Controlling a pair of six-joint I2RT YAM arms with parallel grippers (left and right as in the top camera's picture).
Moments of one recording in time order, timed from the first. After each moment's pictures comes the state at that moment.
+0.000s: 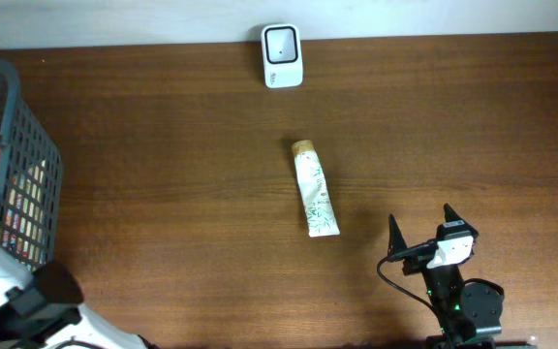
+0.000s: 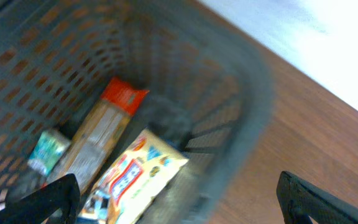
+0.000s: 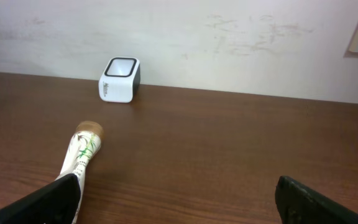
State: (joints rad) left arm 0.60 1.92 2.51 -1.46 0.03 -0.10; right arm 0.05 0.02 0.01 -0.07 -0.10 -0.03
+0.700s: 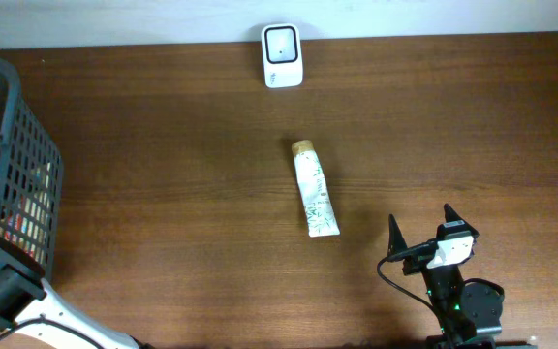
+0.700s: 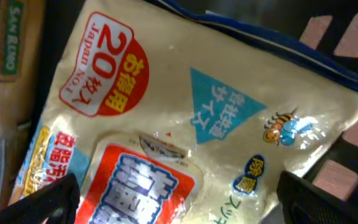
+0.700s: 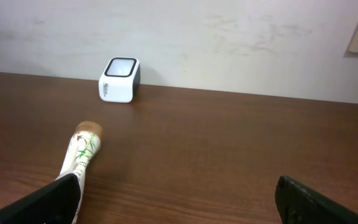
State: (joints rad) left arm 0.81 2.20 1.89 -1.22 0.29 0.31; right arm 0.05 0.02 0.01 -0.07 -0.10 -0.03
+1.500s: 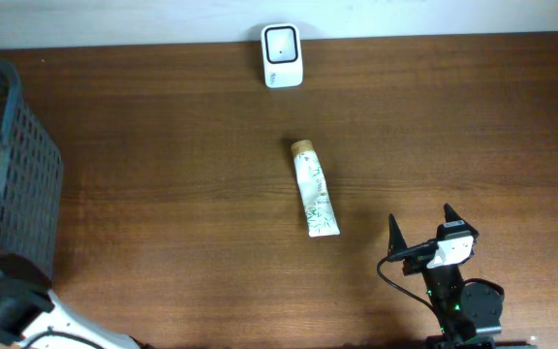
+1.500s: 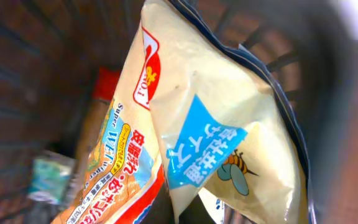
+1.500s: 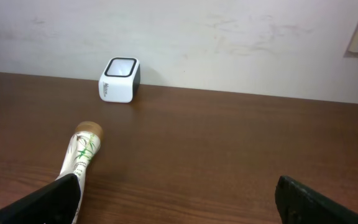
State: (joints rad) left arm 0.80 2.07 2.53 -1.50 0.31 0.29; right arm 0.05 0.02 0.01 -0.07 -0.10 -0.03
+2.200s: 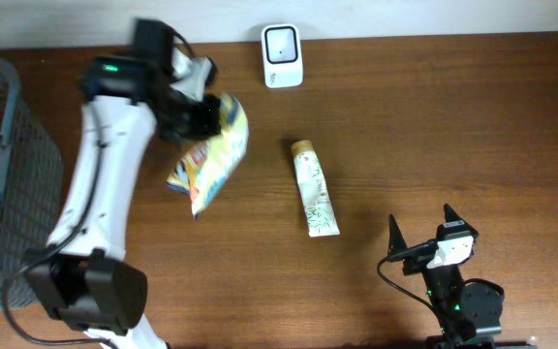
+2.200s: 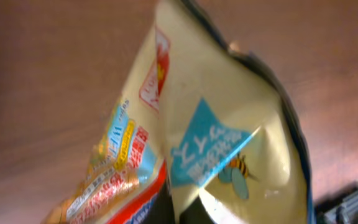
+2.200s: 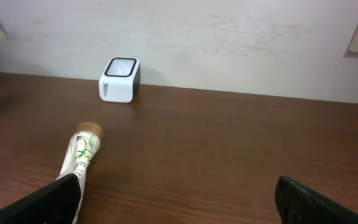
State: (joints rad) left arm -0.18 1.86 1.85 -1.26 0.36 -0.12; right arm 0.05 0.02 0.01 -0.07 -0.10 -0.03
